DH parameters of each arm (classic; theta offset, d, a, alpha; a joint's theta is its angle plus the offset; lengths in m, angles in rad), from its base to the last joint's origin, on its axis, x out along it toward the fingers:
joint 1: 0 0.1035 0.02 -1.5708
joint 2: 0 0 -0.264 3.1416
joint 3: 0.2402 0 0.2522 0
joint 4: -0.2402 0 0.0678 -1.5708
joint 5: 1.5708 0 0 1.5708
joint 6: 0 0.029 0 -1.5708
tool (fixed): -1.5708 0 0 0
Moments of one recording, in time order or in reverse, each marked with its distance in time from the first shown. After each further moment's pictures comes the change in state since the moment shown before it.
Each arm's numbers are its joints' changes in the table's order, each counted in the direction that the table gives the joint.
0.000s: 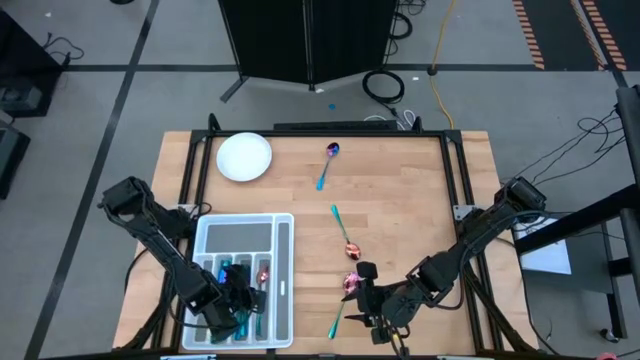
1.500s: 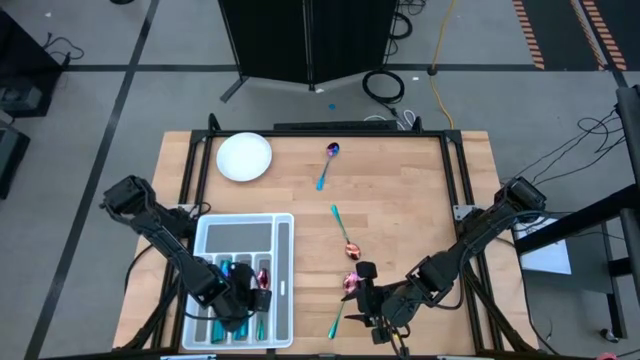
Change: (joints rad) left arm 0.075 -0.002 -0.002 0.006 -0.238 0.001; right arm -0.002 0.000 0.000 -0.001 0.001 -0.036
